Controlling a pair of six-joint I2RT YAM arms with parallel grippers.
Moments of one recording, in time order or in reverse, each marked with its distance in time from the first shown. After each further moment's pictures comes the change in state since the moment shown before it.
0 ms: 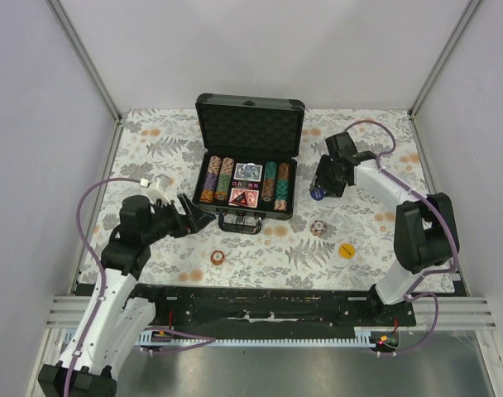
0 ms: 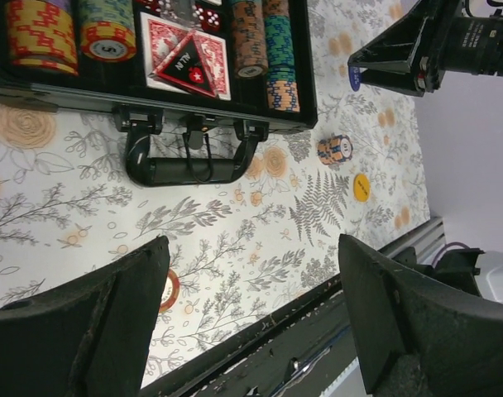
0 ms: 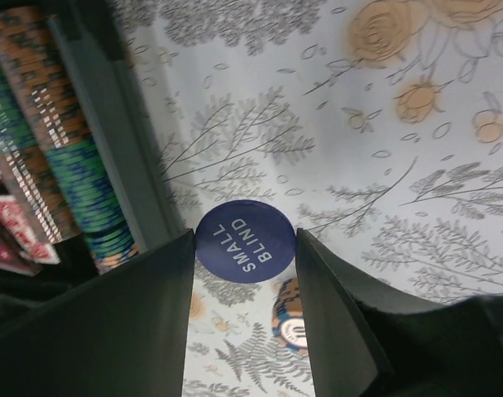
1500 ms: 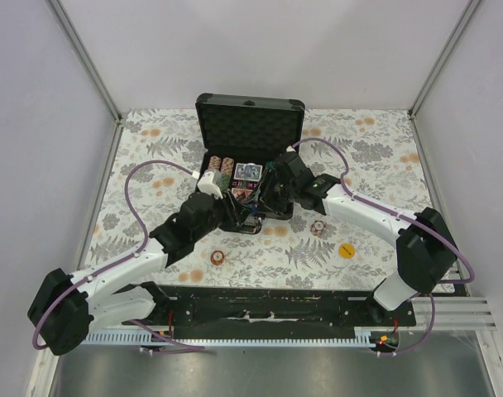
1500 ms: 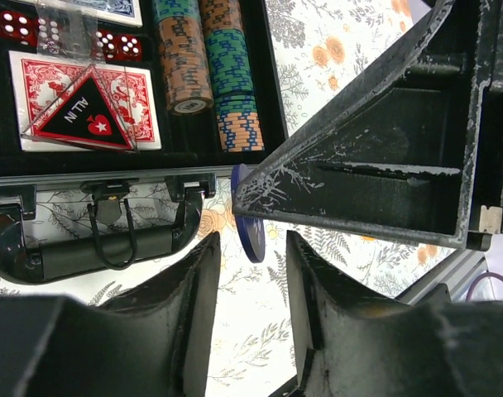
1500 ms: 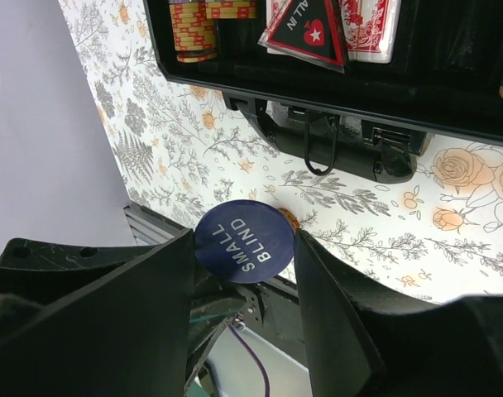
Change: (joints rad) left arm -0.578 0.427 -0.010 0.538 -0.535 -0.159; right arm 0.466 -0.114 -0.039 0.253 -0.178 0.484
